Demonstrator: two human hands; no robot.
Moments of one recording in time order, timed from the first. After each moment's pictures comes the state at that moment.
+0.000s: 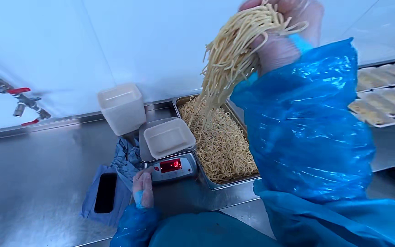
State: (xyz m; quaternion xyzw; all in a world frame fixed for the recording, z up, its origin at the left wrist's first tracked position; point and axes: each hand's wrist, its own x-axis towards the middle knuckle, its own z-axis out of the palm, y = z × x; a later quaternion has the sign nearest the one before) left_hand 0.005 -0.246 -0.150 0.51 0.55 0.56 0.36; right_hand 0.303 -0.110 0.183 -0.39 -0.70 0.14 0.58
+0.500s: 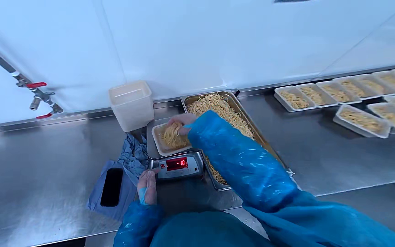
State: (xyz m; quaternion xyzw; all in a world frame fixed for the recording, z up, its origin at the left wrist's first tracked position) left_hand 0.001 -0.252 -0.149 0.46 0.56 0.55 0.41; right_hand 0.220 -0.061 -0.031 -0.48 -0.82 0.26 0.15
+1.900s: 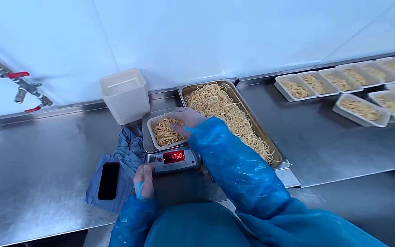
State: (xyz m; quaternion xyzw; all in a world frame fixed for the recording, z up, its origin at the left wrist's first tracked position) left_hand 0.000 -0.248 -0.148 0.47 0.56 0.55 0.42; right_hand 0.227 -0.090 -0.026 -0.50 -0.84 0.18 0.13
